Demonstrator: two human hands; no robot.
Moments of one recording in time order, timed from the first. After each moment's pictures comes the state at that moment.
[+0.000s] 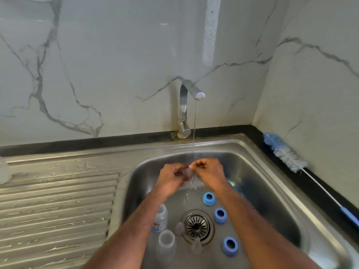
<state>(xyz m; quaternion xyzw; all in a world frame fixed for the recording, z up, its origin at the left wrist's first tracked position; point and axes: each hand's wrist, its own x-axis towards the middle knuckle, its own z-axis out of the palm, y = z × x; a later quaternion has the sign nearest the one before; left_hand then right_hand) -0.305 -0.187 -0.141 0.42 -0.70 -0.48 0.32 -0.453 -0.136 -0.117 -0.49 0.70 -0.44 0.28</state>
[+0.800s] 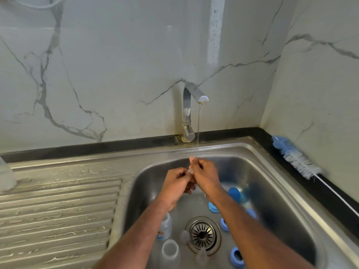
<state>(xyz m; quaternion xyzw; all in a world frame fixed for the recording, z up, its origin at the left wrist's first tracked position) -0.315 -0.176 -0.134 0.40 -0.56 -0.61 0.38 -0.432 -0.158 -0.123 -0.45 0.65 -0.52 0.31</state>
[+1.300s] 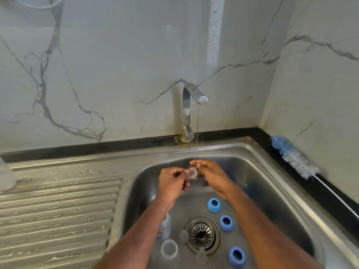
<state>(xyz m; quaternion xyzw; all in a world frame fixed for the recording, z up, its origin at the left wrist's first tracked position) -0.314 -0.181 -0.140 0.45 -0.56 -0.54 0.45 -0.464 -0.148 -0.112 -0.51 0.64 -0.42 0.39</state>
